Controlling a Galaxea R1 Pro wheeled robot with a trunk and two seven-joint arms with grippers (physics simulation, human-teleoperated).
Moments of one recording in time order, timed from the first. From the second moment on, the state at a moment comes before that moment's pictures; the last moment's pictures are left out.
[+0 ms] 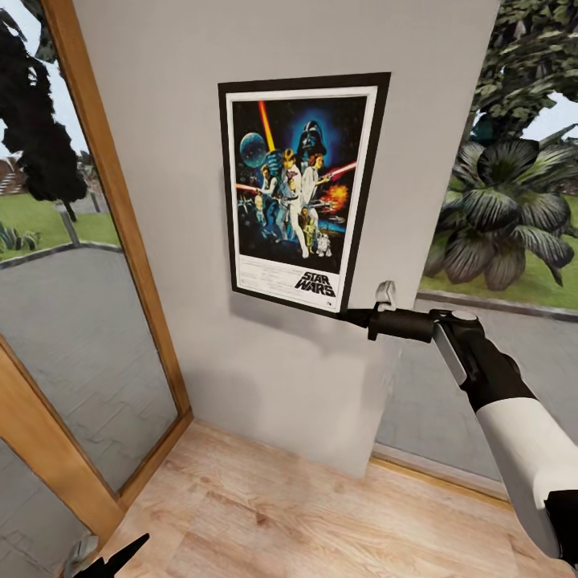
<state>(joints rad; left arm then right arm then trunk) -0.40 0.39 -1.18 -0.03 1.90 -0.04 -1.24 -0.98 -0.23 0.12 -0.97 -0.21 0.35 1.15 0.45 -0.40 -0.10</state>
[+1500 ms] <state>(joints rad) -0.40 0.40 -1.18 -0.03 1.90 -0.04 -1.24 -0.99 -0.21 0.12 -0.97 -0.21 0.34 1.14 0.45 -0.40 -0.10</state>
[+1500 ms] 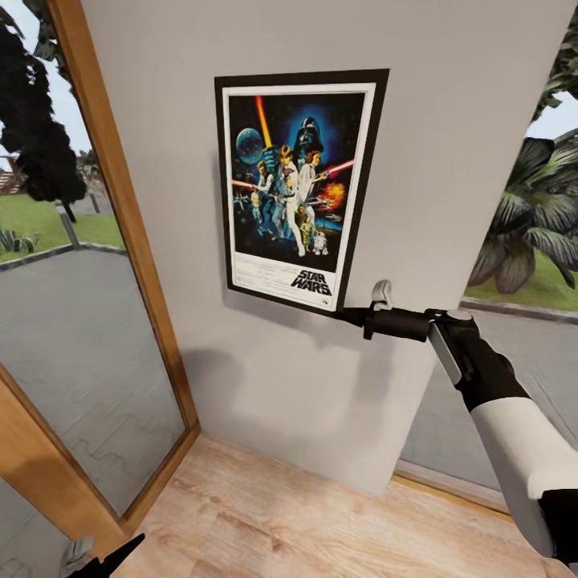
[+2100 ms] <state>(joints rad) -0.40 0.40 -1.18 -0.03 1.90 -0.04 -1.24 -0.99 -0.20 0.12 -0.97 -0.21 0.34 1.14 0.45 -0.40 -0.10</state>
